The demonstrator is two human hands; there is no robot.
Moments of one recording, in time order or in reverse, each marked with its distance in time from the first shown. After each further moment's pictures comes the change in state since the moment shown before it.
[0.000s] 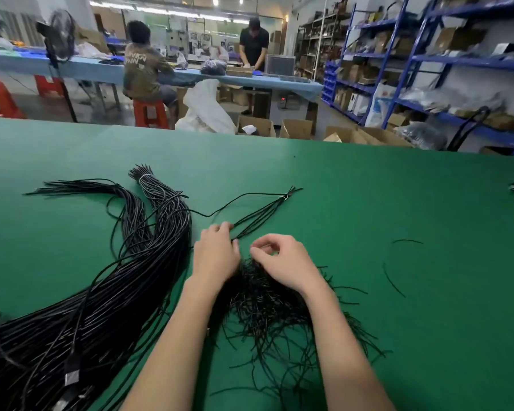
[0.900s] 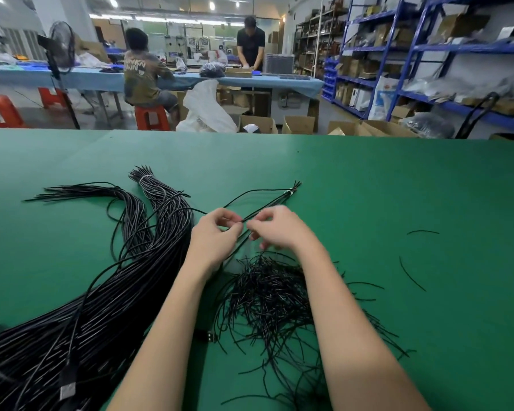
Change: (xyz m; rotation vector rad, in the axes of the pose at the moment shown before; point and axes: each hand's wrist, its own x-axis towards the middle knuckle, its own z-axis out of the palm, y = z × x) left_hand 0.007 -0.001 -0.023 -0.641 0.061 -0.093; right_hand 0.047 -0.032 -0.007 0.012 -0.117 0.140
